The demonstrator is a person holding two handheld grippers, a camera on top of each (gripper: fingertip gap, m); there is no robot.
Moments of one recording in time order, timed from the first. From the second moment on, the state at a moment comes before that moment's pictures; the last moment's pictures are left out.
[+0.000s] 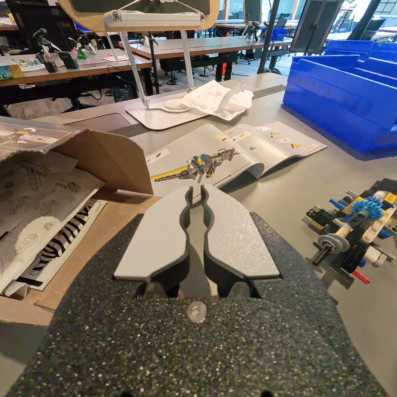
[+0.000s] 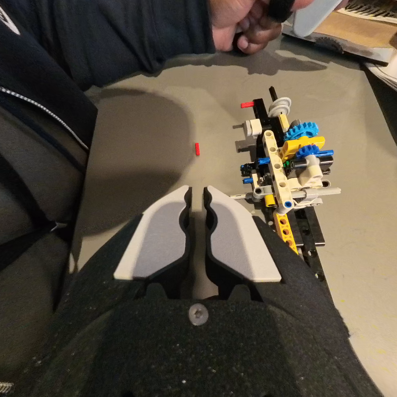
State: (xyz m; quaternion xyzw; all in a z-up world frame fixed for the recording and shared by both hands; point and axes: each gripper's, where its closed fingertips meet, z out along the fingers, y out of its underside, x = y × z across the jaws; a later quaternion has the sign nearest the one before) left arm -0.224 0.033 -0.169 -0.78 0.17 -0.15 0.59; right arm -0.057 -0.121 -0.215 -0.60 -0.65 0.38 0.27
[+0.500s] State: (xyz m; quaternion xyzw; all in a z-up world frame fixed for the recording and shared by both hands) left arm -0.222 0.035 -0.174 -0.79 0.17 -0.13 0.58; right arm 0.000 -0.116 -0.216 -0.60 -0.66 0.37 0.27
